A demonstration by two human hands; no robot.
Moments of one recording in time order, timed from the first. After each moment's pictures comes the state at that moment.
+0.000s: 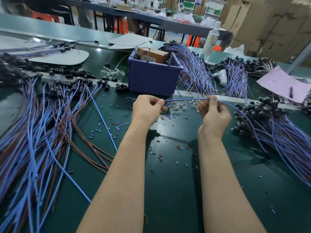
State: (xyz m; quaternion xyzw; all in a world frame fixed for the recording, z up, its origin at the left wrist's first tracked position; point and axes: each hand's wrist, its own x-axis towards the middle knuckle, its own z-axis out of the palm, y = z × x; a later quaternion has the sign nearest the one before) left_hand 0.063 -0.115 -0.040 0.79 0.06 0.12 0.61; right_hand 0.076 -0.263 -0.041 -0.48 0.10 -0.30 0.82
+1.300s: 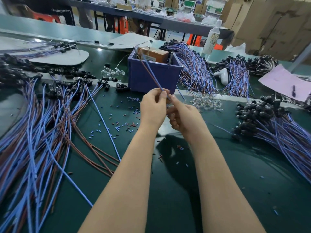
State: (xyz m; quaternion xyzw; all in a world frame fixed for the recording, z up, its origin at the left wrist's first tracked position) left_hand 0.064 -0.137 -0.038 0.70 0.02 0.20 0.68; right_hand 0.057 -0.228 -0.032 -0.66 0.04 0.04 0.75
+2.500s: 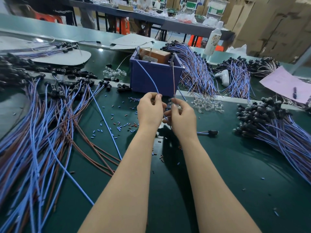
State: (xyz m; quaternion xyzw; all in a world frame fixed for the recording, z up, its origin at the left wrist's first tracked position) left_hand 0.068 -0.130 -0.049 0.70 0.08 0.22 0.67; right_hand 0.059 -0.217 -0.054 -0.79 -0.01 -0.12 0.60
